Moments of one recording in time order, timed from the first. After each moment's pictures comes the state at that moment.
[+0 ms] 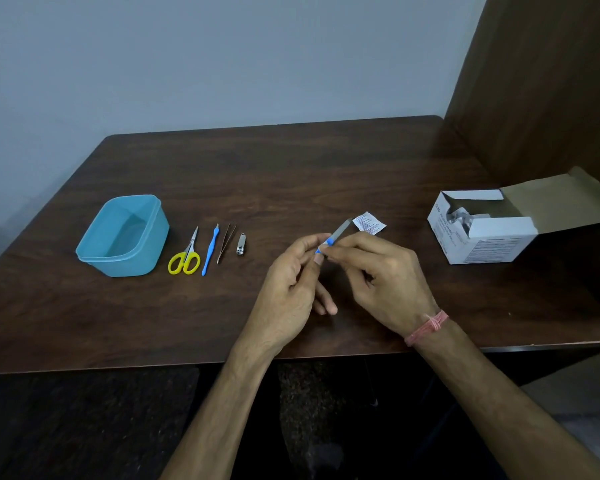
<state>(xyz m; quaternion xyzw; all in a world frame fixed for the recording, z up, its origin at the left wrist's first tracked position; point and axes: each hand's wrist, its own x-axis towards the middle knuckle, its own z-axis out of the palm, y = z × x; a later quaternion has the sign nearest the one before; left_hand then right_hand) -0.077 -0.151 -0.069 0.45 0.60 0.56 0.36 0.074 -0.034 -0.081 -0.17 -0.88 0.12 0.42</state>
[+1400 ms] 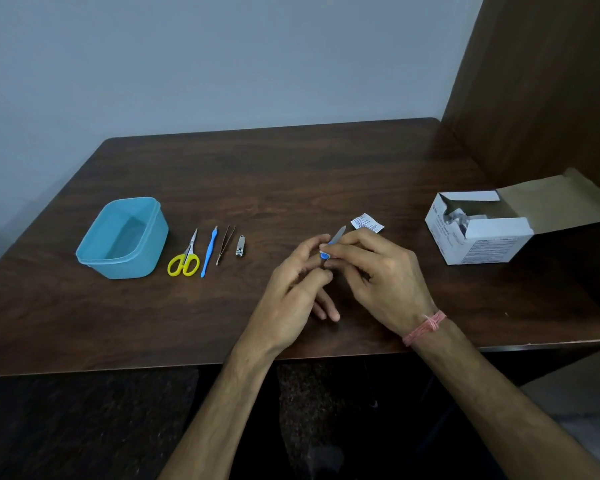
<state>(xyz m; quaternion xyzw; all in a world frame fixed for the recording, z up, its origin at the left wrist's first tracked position) -0.078 -0.152 -0.070 0.44 0.57 0.56 0.41 0.074 -0.033 -0.082 -0.19 -0.88 0.11 0.42</state>
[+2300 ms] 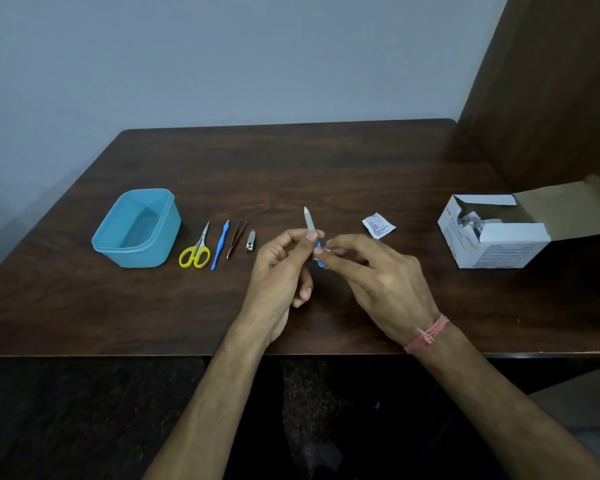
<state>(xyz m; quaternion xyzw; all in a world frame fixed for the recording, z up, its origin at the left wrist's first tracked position) -0.095 -0.143 -0.065 0.29 0.57 0.66 0.40 0.069 -0.041 -0.085 -0.13 -0.91 -0.01 0.40</state>
